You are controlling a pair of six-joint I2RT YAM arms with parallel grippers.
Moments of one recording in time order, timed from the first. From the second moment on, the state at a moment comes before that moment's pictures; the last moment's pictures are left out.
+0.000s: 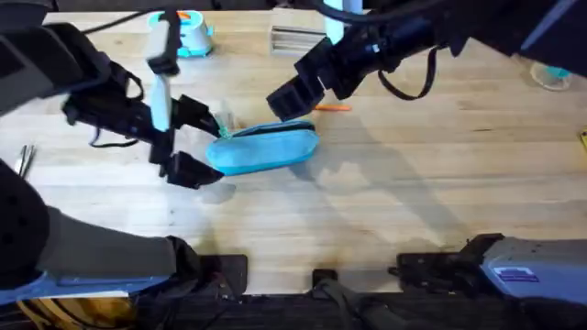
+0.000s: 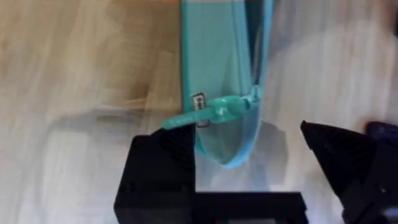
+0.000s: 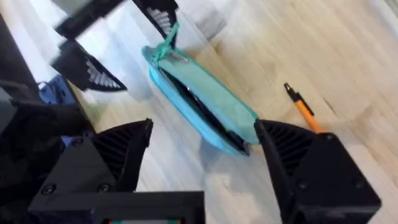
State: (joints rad) left arm 0.36 1.63 1.04 -1.33 0.71 1.75; right arm 0.61 1.50 1.39 -0.80 -0.40 -0.10
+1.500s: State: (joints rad) left arm 0.53 1.28 1.41 -1.69 0.60 1.75; right arm 0.74 1.84 1.59 -1.01 -0.37 -0.82
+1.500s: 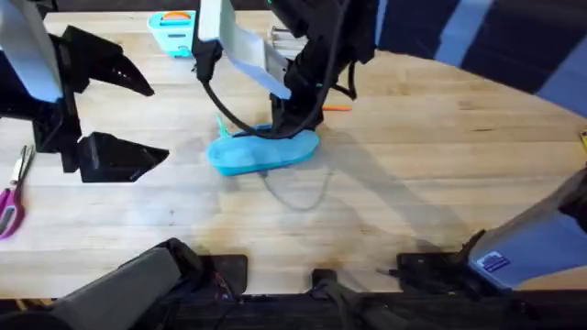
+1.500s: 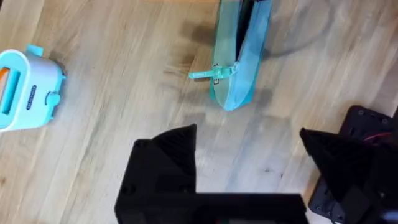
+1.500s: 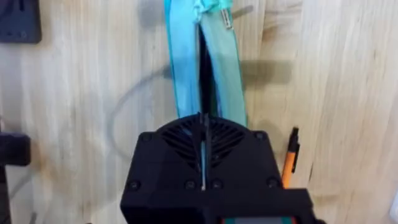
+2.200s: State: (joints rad) left arm 0.53 1.28 1.41 -1.69 0.61 1.75; right arm 0.79 1.98 1.59 -0.91 -0.37 -0.82
